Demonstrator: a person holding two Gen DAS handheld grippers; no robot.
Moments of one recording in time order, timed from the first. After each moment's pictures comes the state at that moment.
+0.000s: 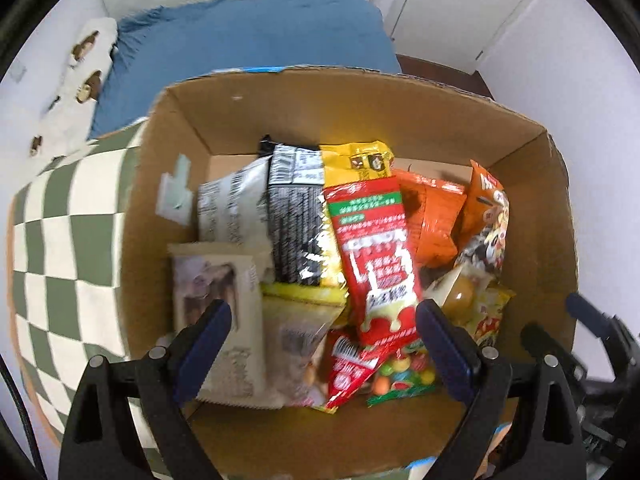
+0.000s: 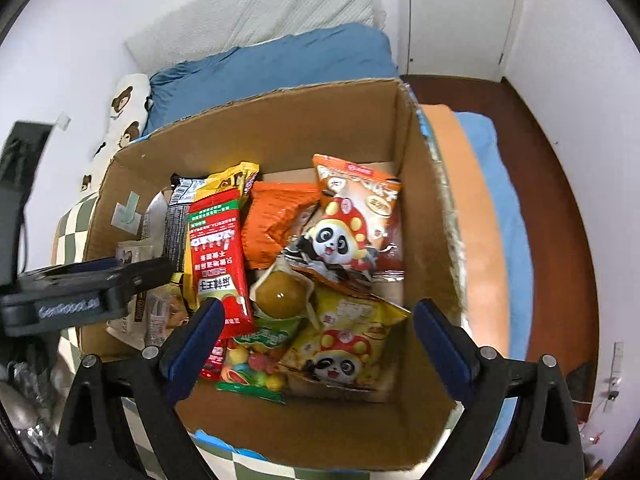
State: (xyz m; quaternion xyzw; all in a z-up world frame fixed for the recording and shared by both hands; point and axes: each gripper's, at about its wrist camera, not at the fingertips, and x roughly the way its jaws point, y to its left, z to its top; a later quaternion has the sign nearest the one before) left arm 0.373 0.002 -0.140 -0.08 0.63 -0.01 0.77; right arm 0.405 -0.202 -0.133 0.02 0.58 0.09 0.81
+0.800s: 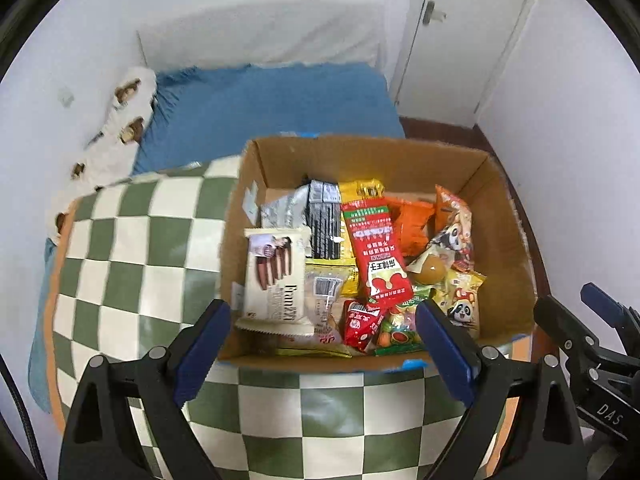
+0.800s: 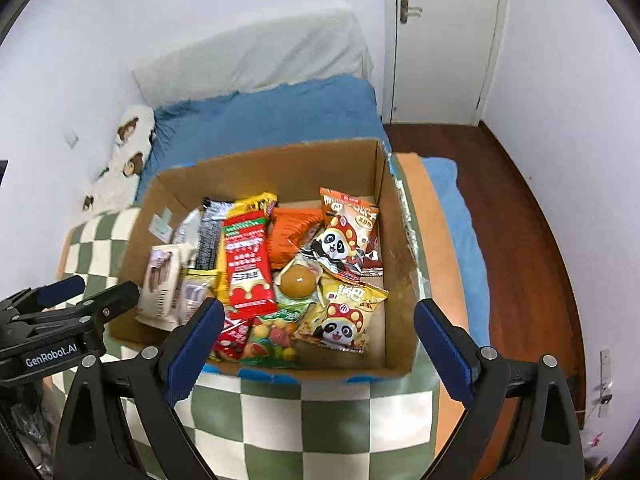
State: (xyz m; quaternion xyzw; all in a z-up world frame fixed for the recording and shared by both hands) left arm 0.280 0.007 -0.055 -0.06 0.52 0.03 0.85; right arm 0.313 -0.198 -0.046 0.01 0.49 0.07 0.87
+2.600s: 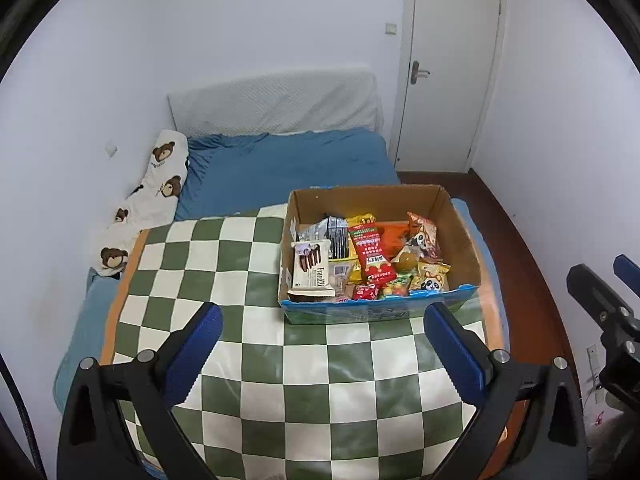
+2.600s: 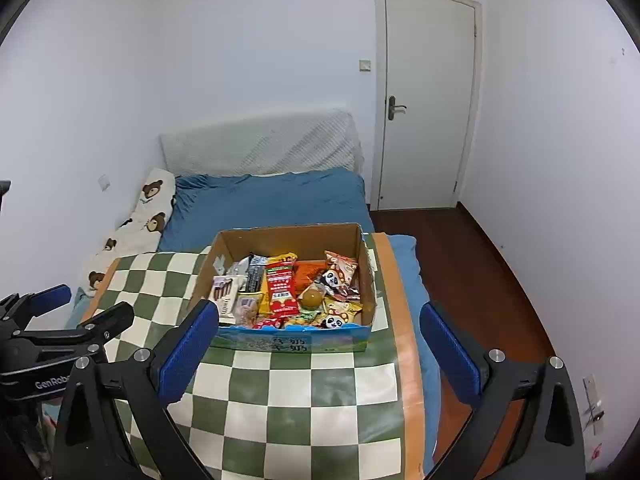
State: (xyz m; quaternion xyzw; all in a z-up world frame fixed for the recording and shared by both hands) left arm 0.124 -0.001 0.050 -0.03 0.42 0.05 0.91; right arm 0.108 -0.210 0.112 -0.01 0.34 0.06 0.94
